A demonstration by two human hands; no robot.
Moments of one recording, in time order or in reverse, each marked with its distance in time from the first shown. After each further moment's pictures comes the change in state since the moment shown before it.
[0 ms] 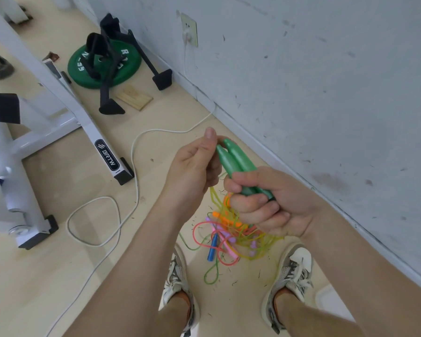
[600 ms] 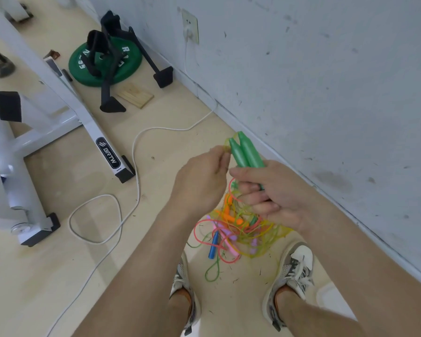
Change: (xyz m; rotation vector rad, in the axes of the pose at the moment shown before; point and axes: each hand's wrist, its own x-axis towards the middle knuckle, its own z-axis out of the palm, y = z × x) left_hand 0.005 -0.017 0.000 1.053 0.031 0.117; right_hand 0.011 0.002 -0.002 -0.218 0.607 -0.207
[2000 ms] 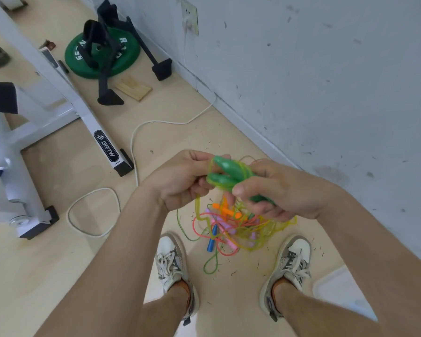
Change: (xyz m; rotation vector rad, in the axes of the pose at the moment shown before) left_hand -0.003 -0.013 -0.026 -0.991 -0.475 -0.385; right_hand -0.021 -0.013 -0.004 -0.620 -0.340 -0.045
